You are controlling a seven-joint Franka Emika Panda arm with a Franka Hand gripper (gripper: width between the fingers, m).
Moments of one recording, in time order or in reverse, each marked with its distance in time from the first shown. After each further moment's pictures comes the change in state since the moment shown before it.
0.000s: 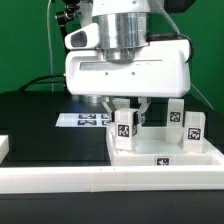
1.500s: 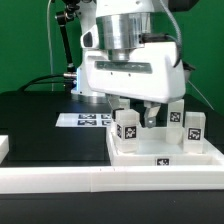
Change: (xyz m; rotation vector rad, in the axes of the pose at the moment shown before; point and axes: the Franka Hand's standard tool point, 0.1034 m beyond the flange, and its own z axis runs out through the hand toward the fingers) arm -0.003 -0.008 0.001 0.009 -0.019 0.277
